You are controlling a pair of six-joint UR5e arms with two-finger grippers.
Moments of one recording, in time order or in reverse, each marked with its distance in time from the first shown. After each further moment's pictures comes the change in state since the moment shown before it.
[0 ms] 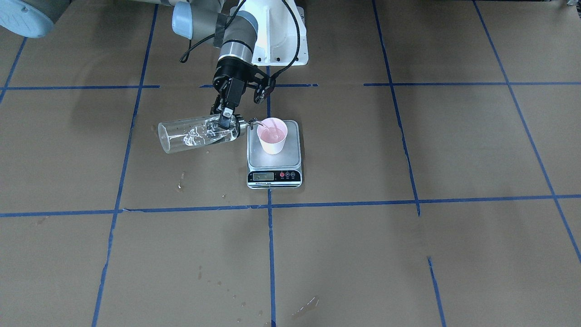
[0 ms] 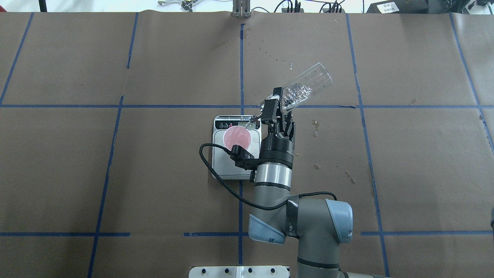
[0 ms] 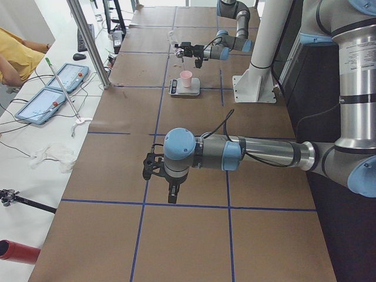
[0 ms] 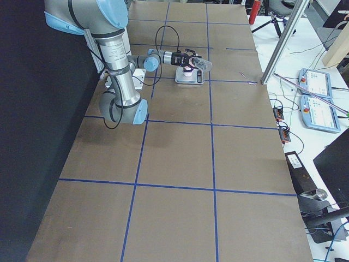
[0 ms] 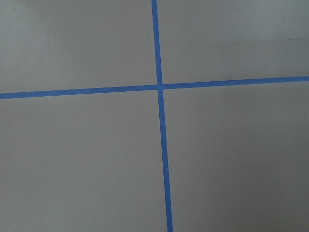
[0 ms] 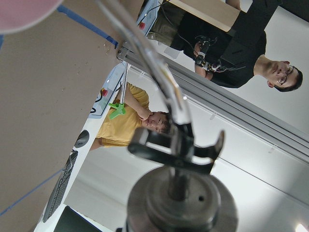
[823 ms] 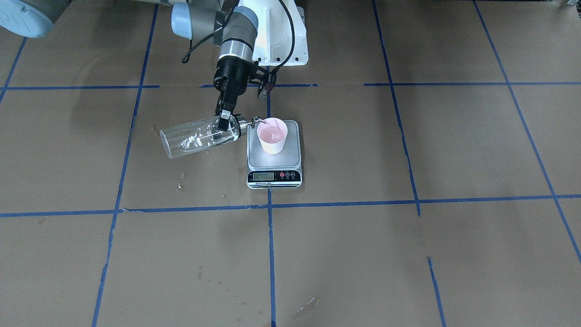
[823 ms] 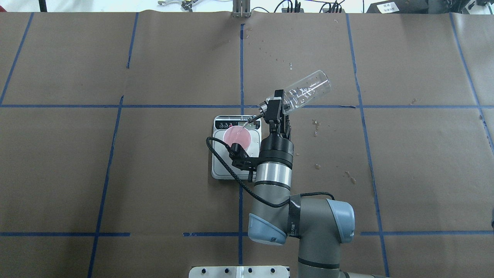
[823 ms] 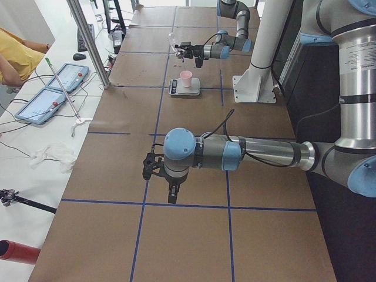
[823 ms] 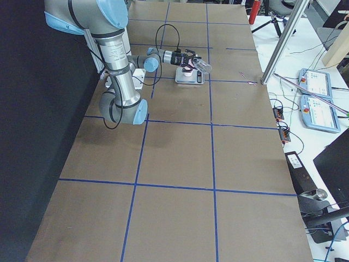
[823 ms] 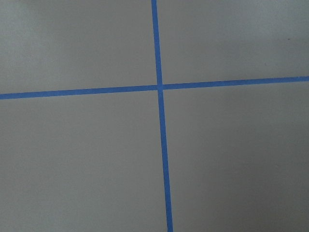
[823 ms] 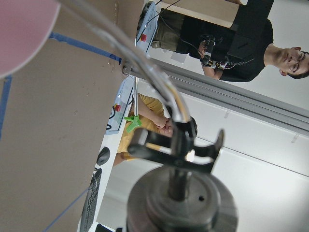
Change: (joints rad) left arm -0.001 0.000 0.000 -0.001 0.000 0.000; right arm 0.000 -0.002 0.007 0.087 0.088 0.084
